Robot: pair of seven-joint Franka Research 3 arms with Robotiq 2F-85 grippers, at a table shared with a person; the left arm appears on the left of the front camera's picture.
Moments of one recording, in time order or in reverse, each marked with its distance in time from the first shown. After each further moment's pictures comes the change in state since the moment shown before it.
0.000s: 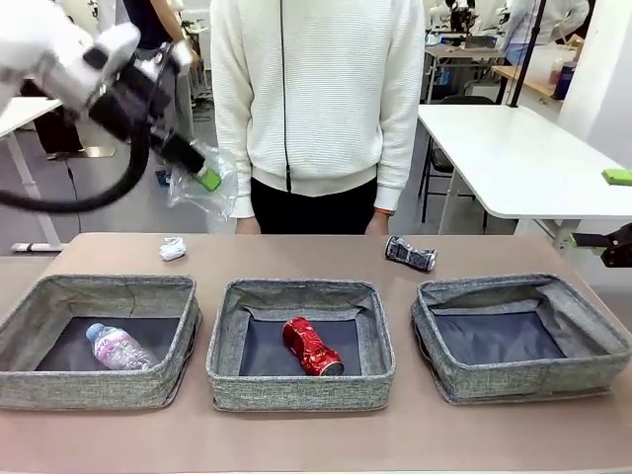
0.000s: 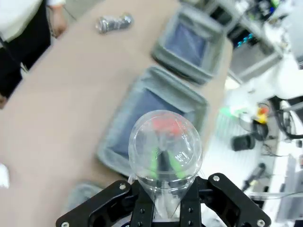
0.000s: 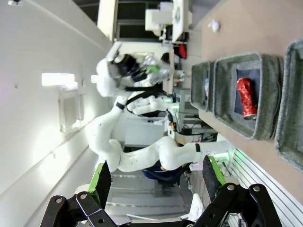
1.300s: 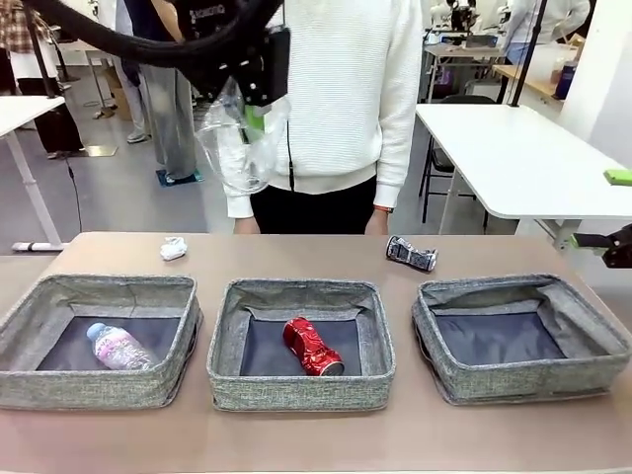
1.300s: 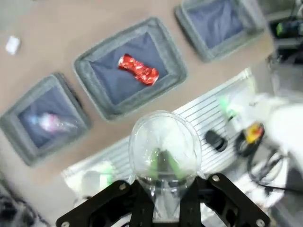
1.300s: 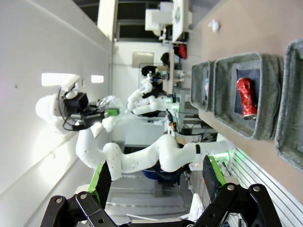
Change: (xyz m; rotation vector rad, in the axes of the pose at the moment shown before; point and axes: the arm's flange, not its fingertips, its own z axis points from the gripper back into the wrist) left arm 0.101 -0.245 -0.001 0.413 0.257 0.554; right arm 0.000 0.000 0.000 0.000 0.000 0.000
